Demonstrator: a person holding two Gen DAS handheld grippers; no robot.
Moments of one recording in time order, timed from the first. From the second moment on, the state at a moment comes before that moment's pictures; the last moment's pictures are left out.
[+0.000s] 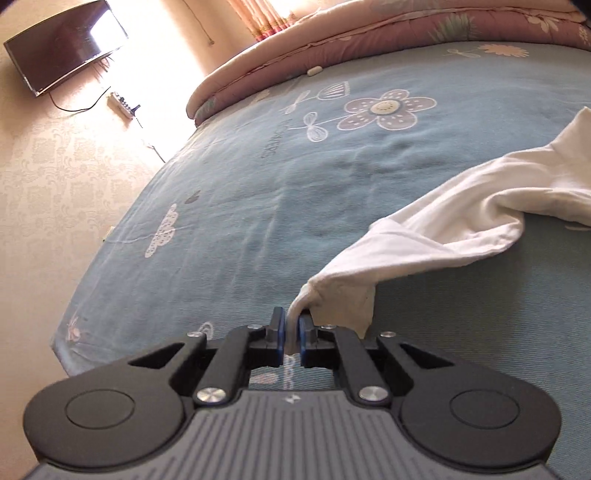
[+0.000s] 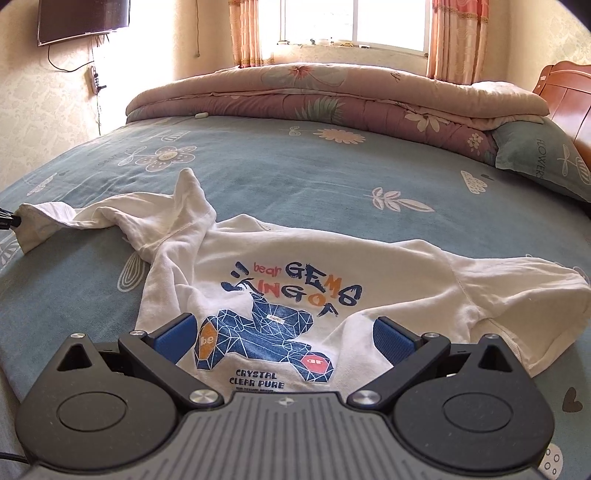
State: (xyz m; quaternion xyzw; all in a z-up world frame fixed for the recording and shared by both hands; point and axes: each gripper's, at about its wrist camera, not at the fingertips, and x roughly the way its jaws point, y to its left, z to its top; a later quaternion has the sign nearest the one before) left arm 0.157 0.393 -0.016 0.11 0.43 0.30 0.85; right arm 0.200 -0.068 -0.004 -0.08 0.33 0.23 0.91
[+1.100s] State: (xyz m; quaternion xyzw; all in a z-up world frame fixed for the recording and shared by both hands) left arm 0.122 0.444 -0.004 -0.02 0.45 0.33 0.83; right arm 0.192 -0.091 0.003 -0.06 0.34 0.22 0.91
